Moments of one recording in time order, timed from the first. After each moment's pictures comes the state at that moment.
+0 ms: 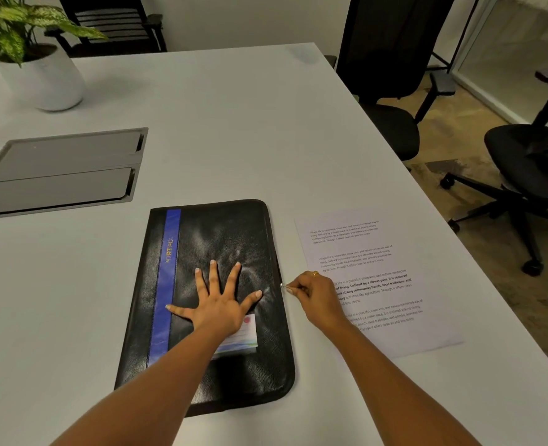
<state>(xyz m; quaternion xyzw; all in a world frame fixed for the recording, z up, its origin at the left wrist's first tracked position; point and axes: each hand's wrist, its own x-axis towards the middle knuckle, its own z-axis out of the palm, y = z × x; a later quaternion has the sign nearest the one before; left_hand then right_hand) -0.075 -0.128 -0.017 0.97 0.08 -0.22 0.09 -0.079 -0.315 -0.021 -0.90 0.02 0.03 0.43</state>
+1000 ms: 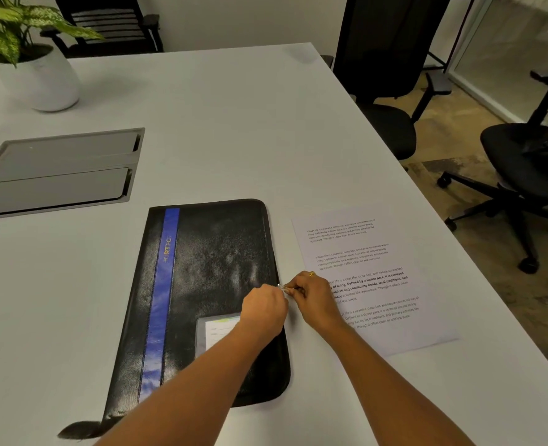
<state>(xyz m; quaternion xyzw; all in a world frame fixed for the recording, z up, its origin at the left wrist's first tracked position) -0.084 -0.199 0.005 0.96 -0.17 -0.20 -0.02 -0.083 -0.314 -0.025 -0.91 0.01 0.02 0.42</state>
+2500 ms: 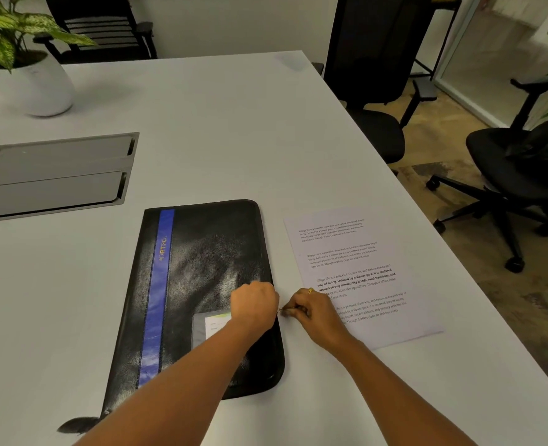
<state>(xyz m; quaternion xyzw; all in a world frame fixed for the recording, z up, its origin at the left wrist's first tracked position) -0.086 -0.199 0.007 0.98 -0.12 -0.14 -0.06 -0.118 -0.331 -0.020 -0.90 -0.04 0.06 0.43</state>
